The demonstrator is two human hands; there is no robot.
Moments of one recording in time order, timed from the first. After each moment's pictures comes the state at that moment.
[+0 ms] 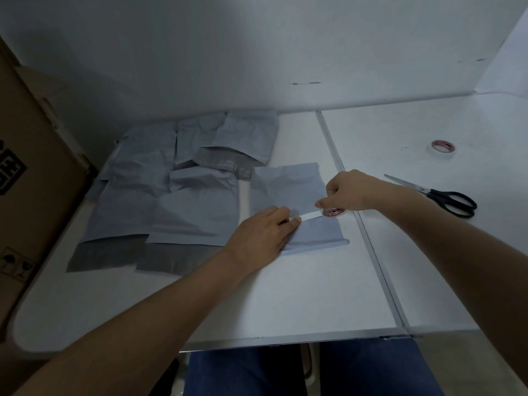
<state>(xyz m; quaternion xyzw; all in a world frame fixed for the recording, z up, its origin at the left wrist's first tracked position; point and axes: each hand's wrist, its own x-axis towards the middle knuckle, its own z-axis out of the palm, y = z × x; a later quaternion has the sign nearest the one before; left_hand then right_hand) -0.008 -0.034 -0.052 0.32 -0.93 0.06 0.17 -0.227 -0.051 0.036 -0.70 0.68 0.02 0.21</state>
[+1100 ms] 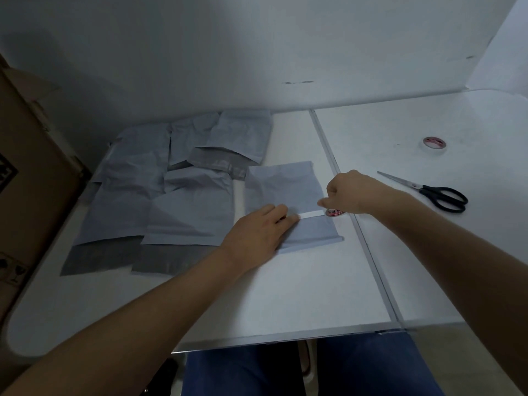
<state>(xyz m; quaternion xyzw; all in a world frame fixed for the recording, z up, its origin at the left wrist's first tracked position) -0.008 -0.032 -0.046 0.31 -0.94 0.08 0.12 -0.234 -0.044 0.025 -0.69 0.71 0.02 0.16</state>
